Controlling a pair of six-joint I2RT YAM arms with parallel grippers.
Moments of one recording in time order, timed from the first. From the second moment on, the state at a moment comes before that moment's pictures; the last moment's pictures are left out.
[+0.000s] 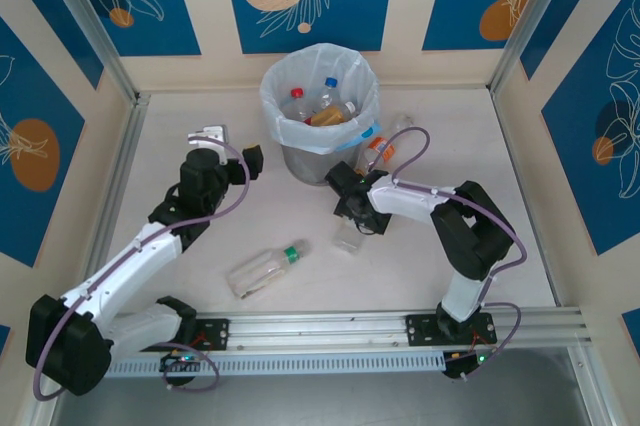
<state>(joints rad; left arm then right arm) -0.46 1.06 0.76 -0.03 -0.28 -0.32 0.71 1.75 1.07 -0.72 0.27 1.13</state>
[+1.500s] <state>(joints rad) -0.46 1.17 0.78 -0.05 -0.26 -0.37 0.68 1.59 0.92 -0.62 0.31 0.98</state>
